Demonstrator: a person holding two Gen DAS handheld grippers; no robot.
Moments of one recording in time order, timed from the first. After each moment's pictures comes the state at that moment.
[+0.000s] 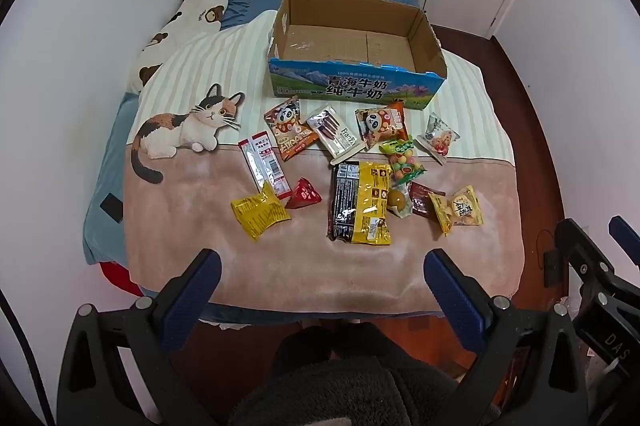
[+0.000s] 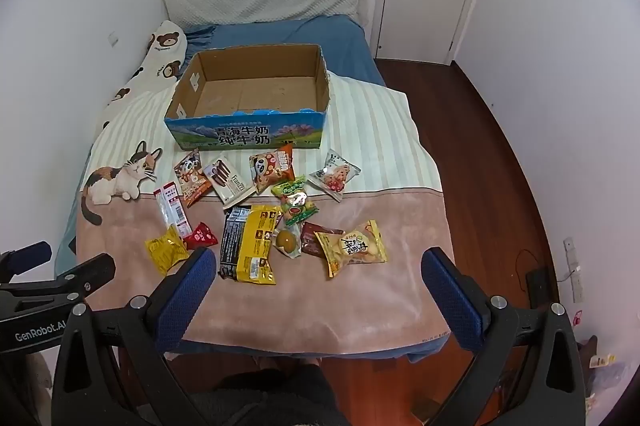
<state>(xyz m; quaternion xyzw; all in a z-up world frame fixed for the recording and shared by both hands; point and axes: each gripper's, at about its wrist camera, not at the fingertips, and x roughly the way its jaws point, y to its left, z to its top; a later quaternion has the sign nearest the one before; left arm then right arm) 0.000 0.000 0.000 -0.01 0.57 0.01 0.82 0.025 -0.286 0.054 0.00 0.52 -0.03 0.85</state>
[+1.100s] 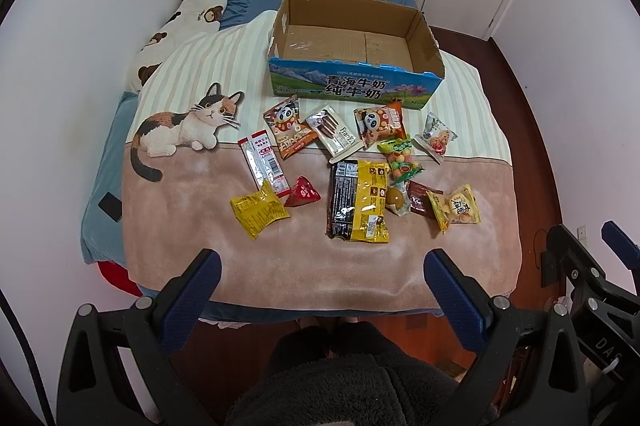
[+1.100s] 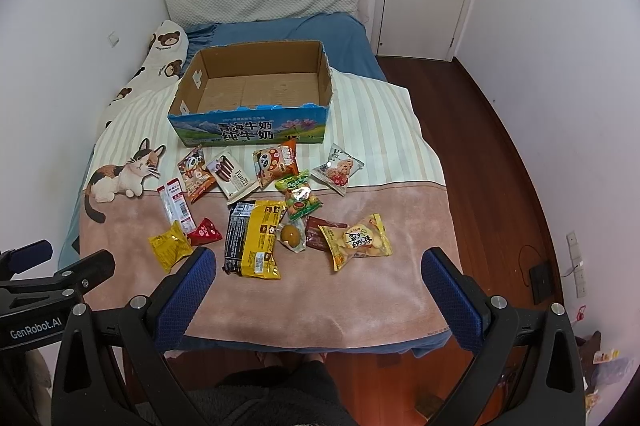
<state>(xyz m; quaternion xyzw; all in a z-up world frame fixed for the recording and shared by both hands) -0.002 -0.002 0.002 -0.02 0.57 0.00 0.82 0.017 -0.283 0.052 0.00 0.53 -0.03 0.85</state>
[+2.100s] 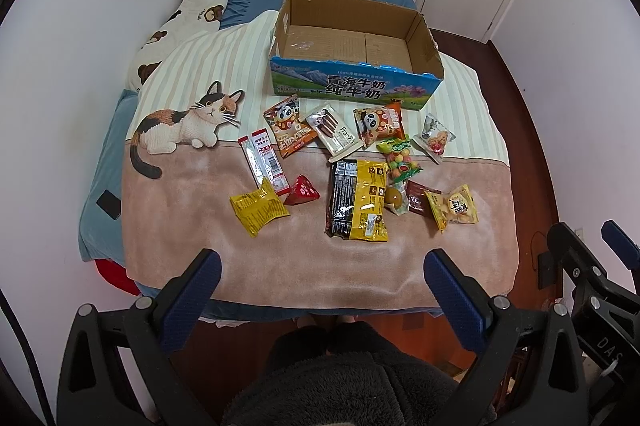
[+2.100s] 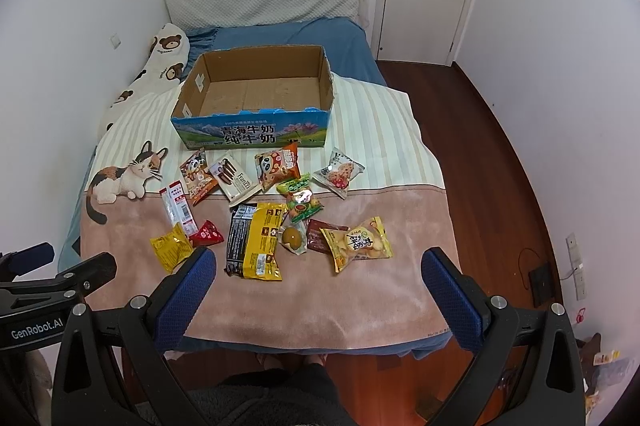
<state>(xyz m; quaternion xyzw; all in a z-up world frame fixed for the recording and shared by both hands) -0.004 -0.001 0.001 -0.02 0.57 0.00 0.82 0.018 -0.282 0.055 0.00 0.52 -0.03 0.85</state>
